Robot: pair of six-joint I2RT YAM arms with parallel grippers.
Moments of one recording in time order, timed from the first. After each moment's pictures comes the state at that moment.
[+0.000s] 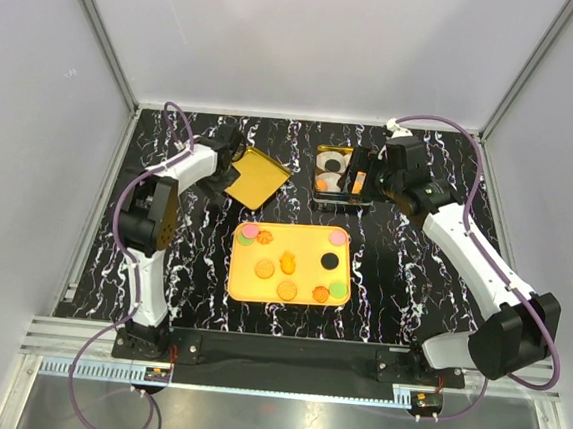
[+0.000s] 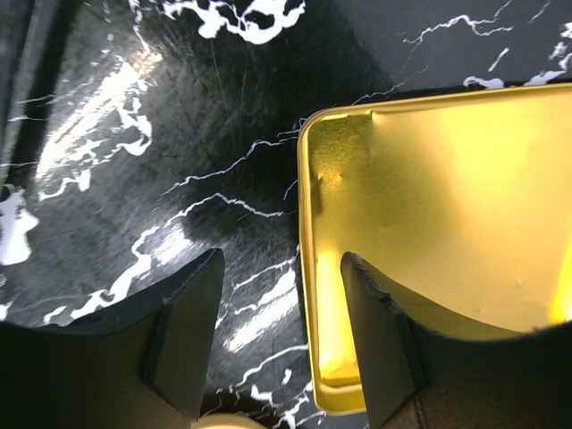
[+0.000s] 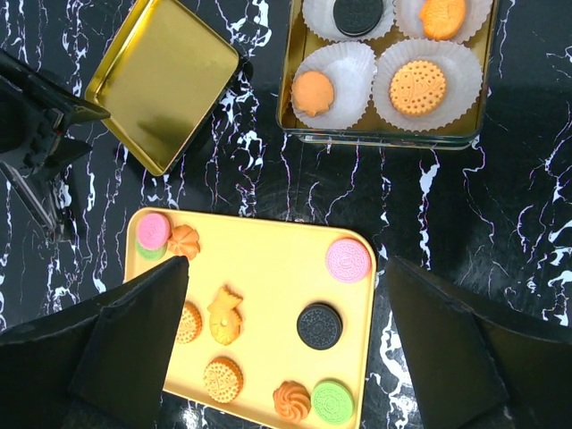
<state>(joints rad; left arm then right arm) -0.26 2.01 1.49 -0.72 -0.39 -1.14 0.42 1.38 1.26 -0.52 -0.01 0.46</state>
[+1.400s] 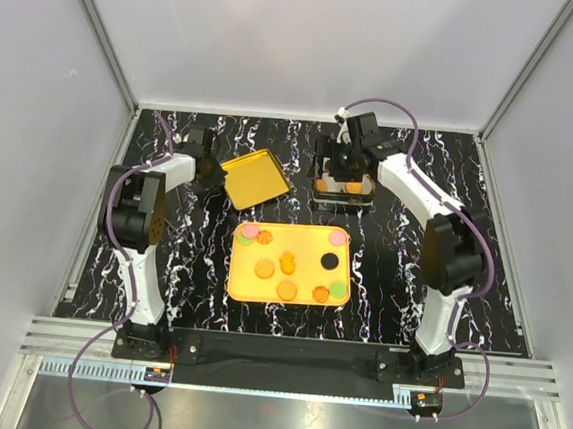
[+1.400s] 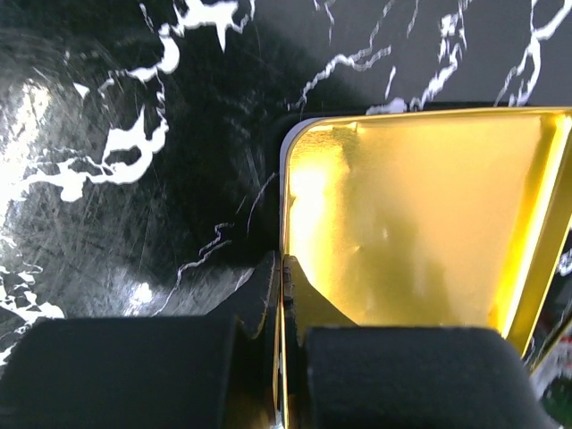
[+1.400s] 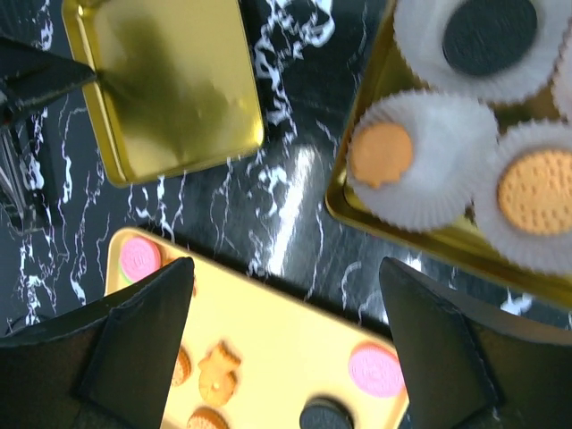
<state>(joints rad) -0.11 2.02 1.34 -0.28 -0.02 -0.76 0.42 1.91 1.61 -0.51 -0.22 0.34</state>
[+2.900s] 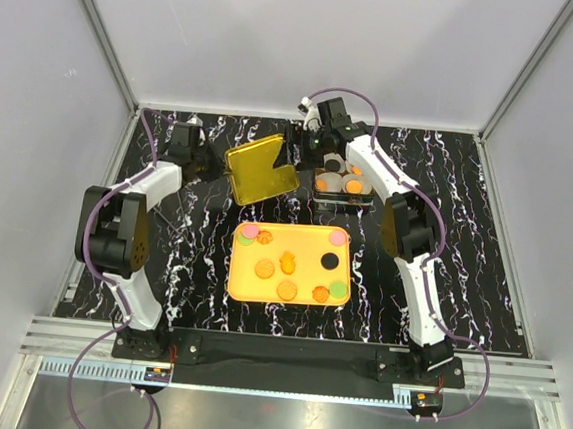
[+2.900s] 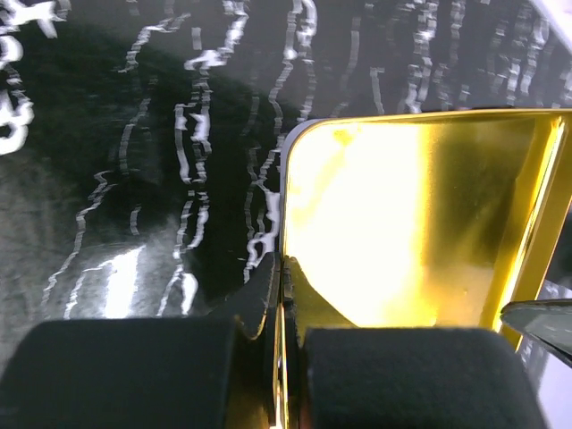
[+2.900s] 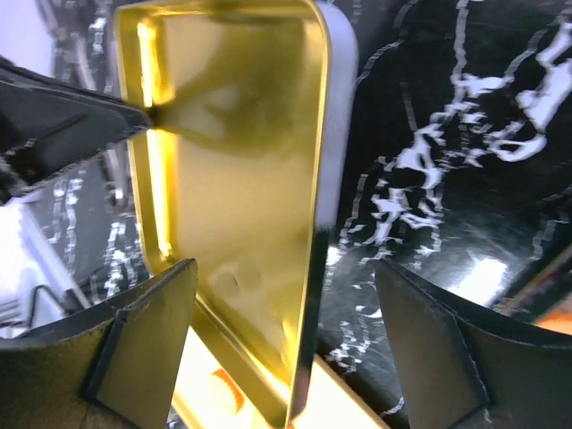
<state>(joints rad) -0.09 1.77 1.18 -0.13 0.23 -0.67 0.46 2.39 2.21 -0.65 -0.53 0.32</state>
